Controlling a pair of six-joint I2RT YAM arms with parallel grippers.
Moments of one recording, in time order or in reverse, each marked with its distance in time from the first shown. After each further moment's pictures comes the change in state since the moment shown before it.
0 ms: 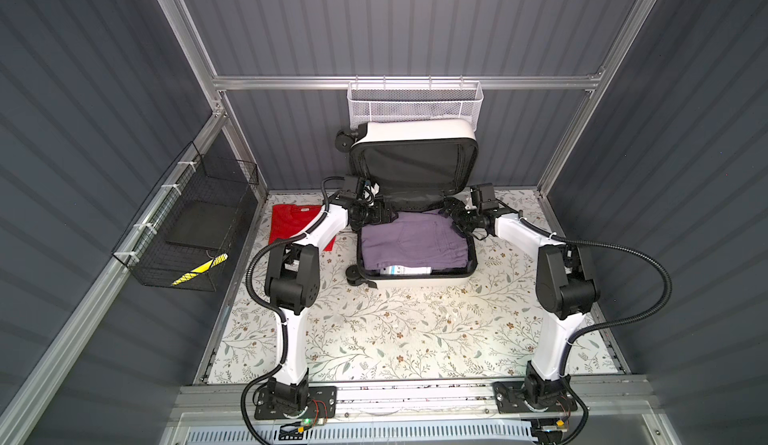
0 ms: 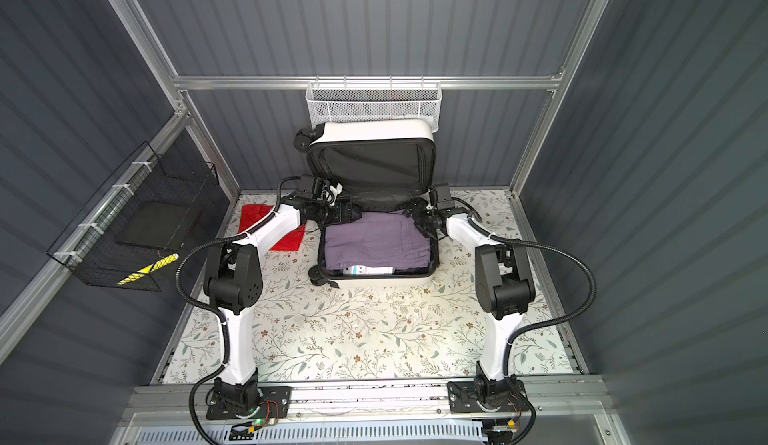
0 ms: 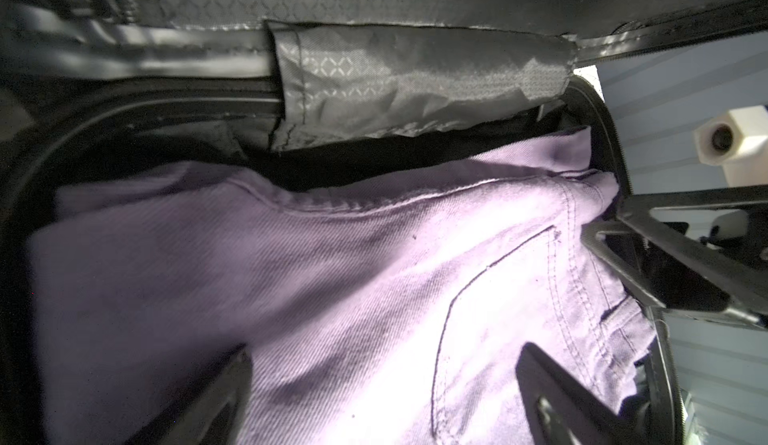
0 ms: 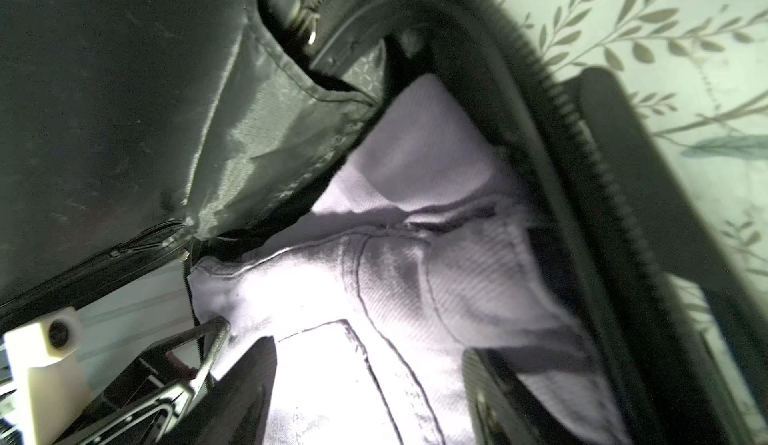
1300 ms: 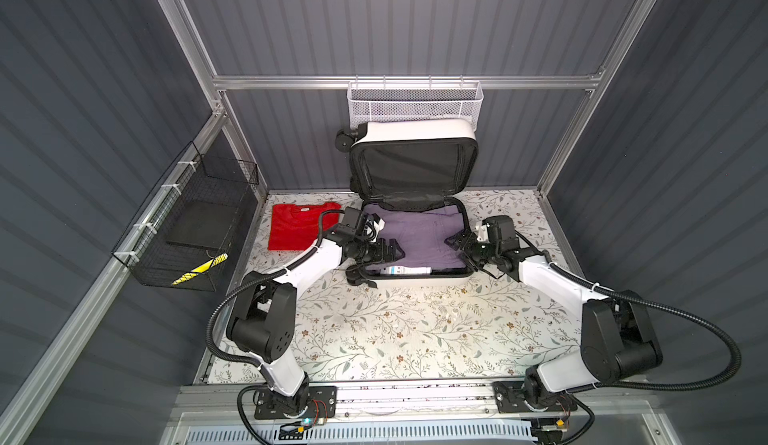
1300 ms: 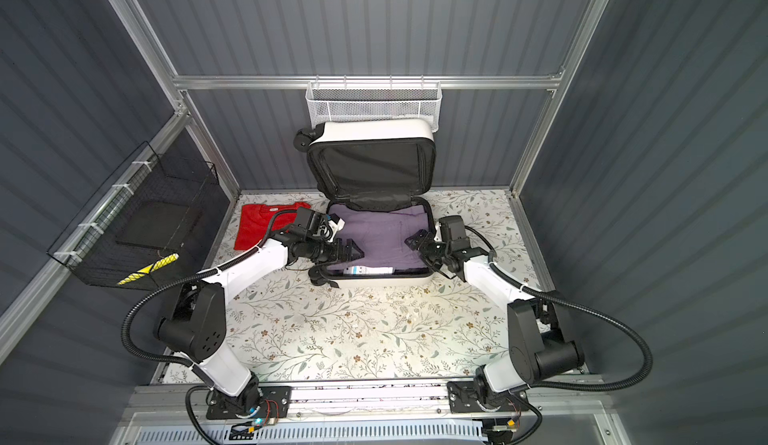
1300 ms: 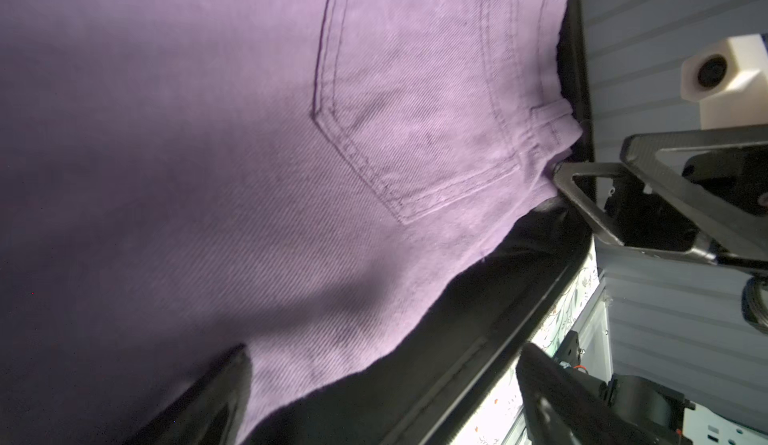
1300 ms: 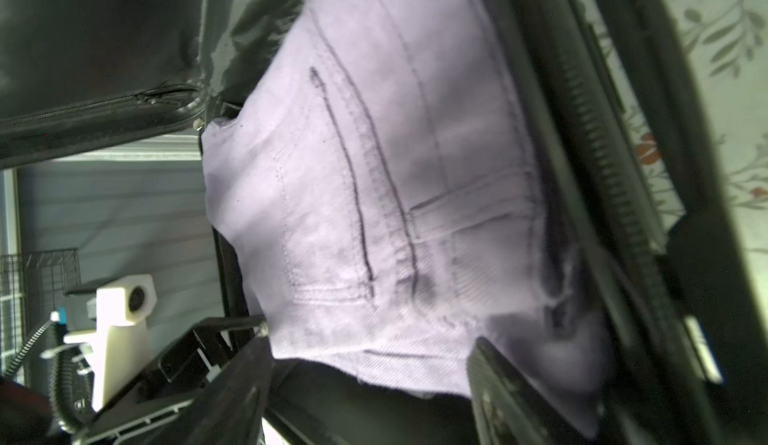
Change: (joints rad) left arm -0.116 -0.434 -0.559 0.048 0.081 -0.102; right arm 0.042 -0.488 -0.541 0.112 -0.052 0.000
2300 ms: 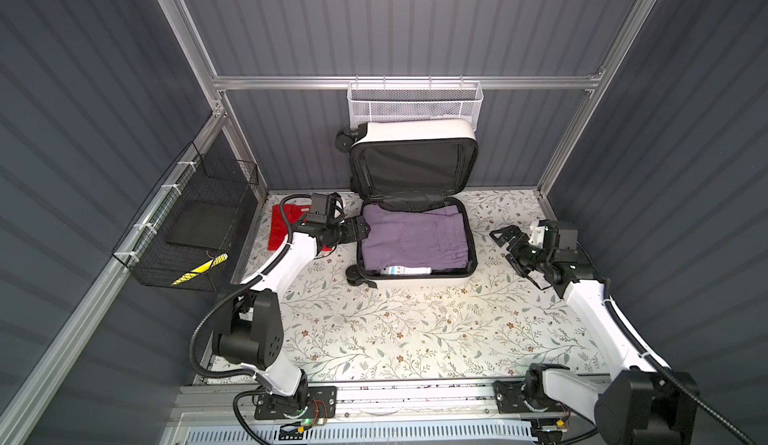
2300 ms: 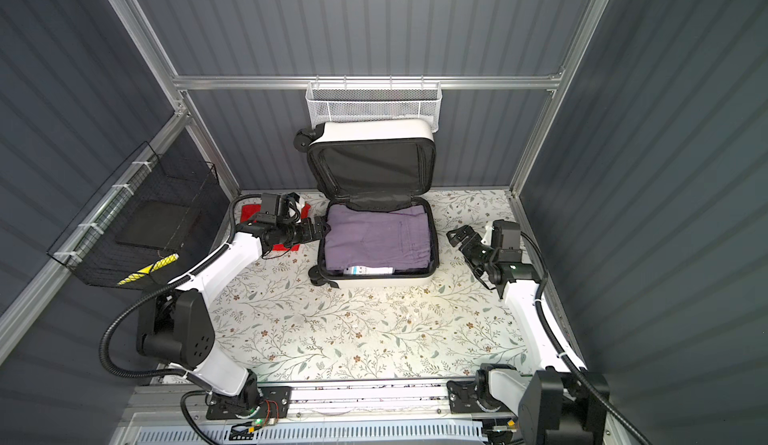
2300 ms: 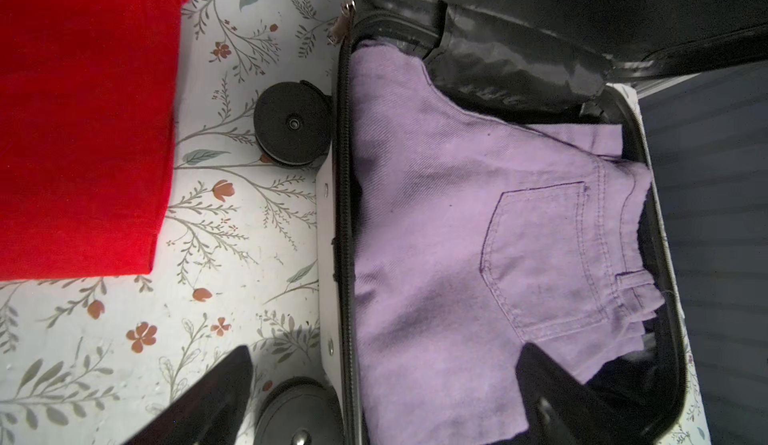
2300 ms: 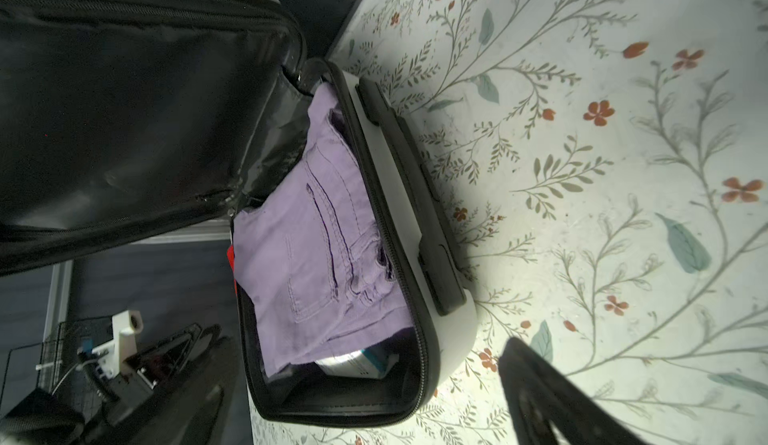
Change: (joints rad) left arm 0.180 -0.043 0.042 0.020 -0.240 0.027; right arm -0.321 -0.320 -0.073 -0.215 -0.042 -0.111
